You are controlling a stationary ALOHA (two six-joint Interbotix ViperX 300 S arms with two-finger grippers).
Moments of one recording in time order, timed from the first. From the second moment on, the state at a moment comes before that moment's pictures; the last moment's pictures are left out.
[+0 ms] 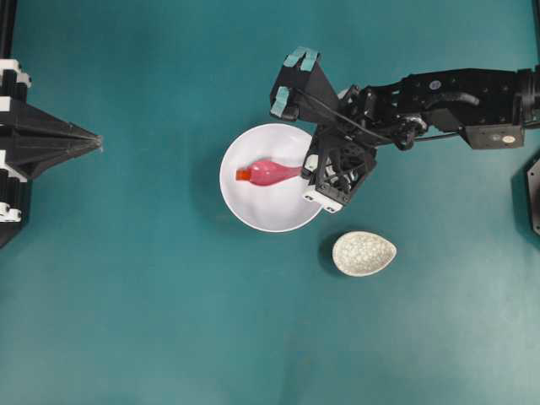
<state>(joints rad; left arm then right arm) 0.02 -1.01 1.18 0.02 -0.23 0.00 -0.14 0.04 0.45 0.24 0.54 0.12</state>
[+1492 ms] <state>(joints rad) 0.02 -1.01 1.18 0.02 -0.24 0.00 -0.07 -0.22 0.73 0.26 0.12 0.15</state>
